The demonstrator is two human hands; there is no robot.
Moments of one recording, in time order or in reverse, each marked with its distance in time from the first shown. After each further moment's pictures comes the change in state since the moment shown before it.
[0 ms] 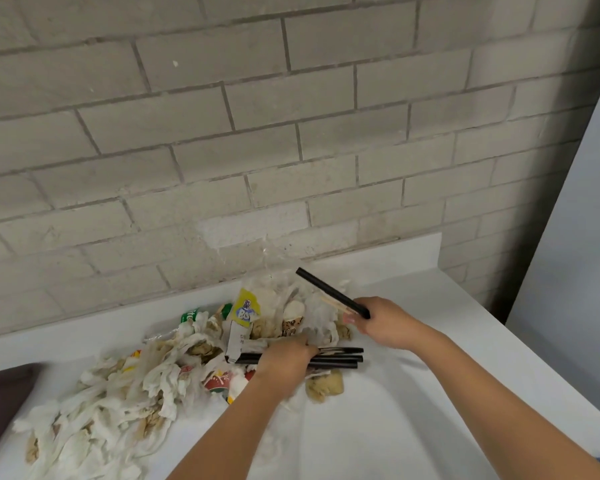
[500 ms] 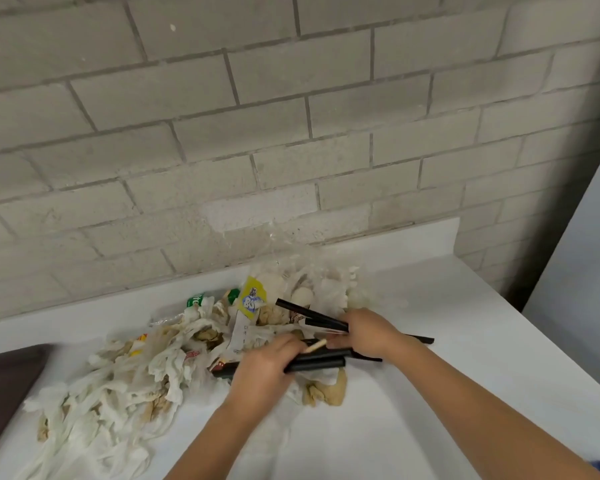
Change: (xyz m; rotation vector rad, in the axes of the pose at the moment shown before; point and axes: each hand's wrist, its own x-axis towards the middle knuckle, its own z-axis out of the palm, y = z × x) left_hand -0.055 -0.020 0.010 -0.363 0.575 0.100; right_hand 0.027 0.007 0.056 -0.177 -0.164 -0.004
